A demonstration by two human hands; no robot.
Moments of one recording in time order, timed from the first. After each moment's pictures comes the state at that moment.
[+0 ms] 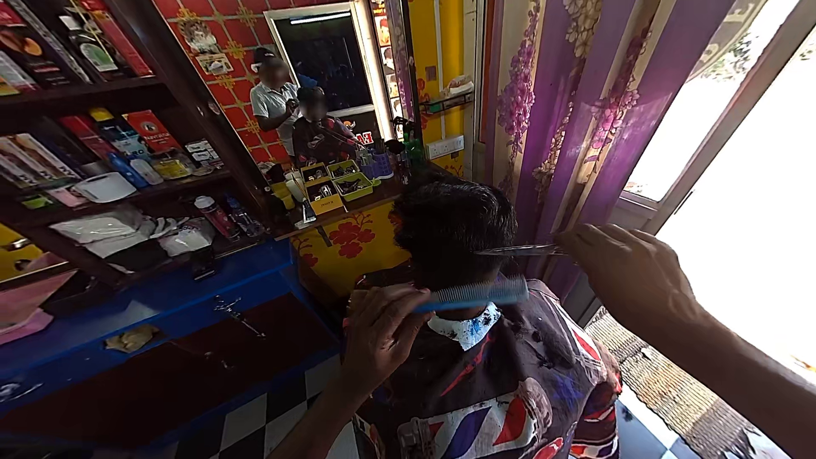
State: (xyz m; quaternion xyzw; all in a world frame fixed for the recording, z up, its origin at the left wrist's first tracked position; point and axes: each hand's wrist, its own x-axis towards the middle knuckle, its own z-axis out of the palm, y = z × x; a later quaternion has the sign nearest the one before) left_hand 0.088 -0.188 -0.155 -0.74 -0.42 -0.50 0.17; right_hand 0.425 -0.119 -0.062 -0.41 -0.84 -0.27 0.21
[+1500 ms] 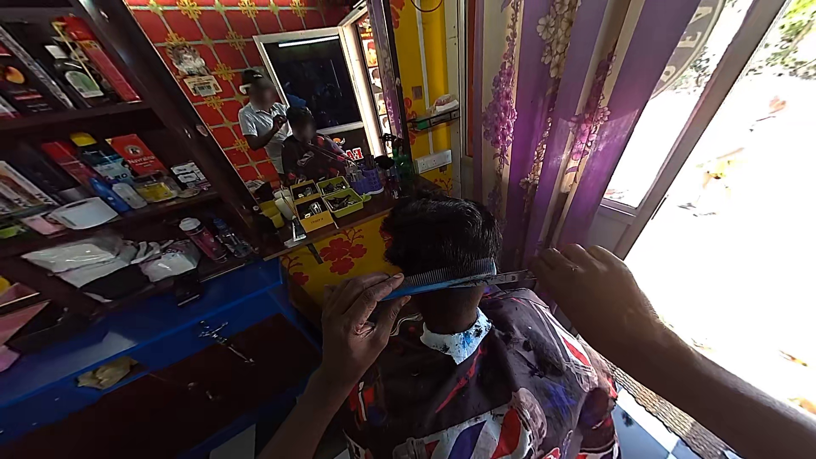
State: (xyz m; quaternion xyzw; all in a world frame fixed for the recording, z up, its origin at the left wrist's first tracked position) left_hand 0.076 -0.168 -0.120 -0.72 -0.41 -0.53 0.20; right_hand 0.404 -0.135 -0.064 -0.43 -0.83 -0.32 0.14
